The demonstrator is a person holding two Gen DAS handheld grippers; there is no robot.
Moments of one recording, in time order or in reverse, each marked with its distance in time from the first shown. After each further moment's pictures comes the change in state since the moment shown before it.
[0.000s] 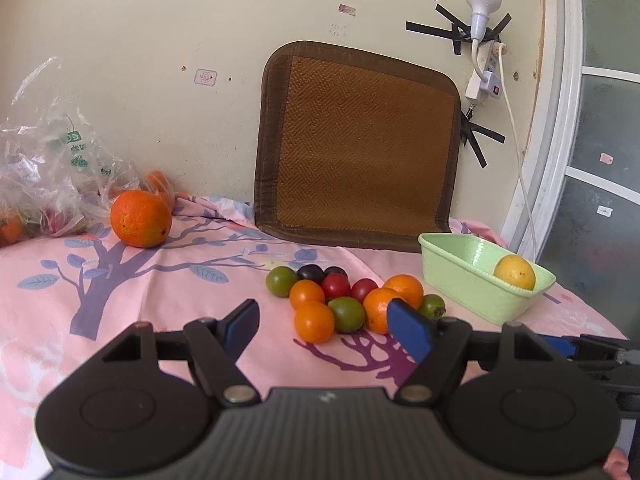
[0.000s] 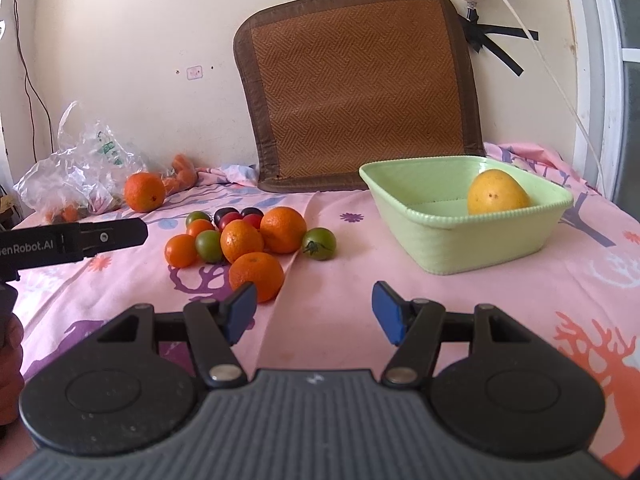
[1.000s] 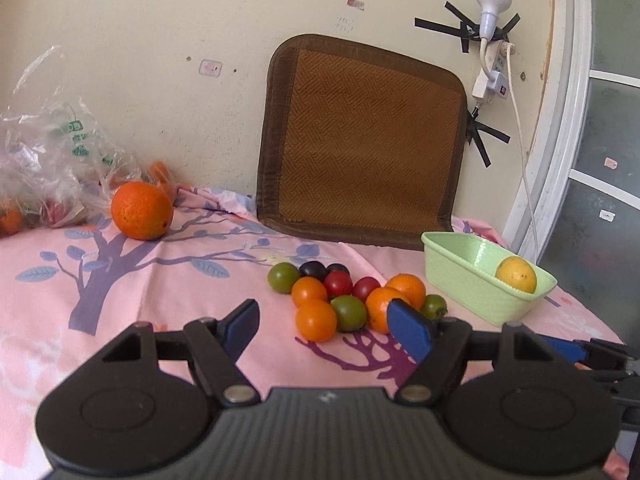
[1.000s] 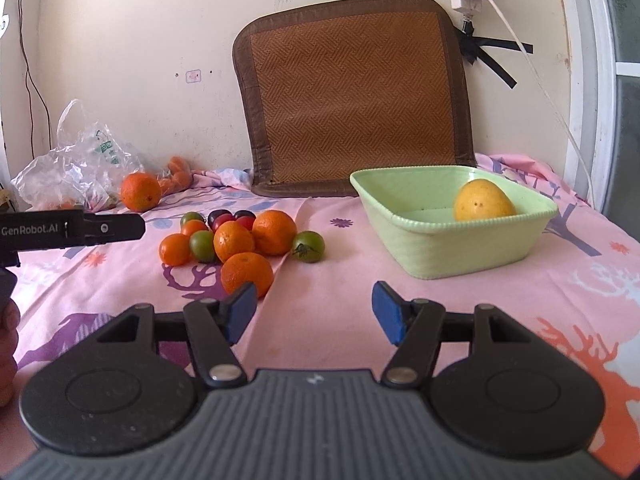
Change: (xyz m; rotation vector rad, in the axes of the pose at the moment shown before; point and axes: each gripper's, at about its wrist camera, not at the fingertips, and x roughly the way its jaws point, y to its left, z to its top) left arm 0.004 0.007 0.003 -0.044 0.030 -0.006; right arm -0.007 -0.002 -0.001 -0.025 -0.021 -0.024
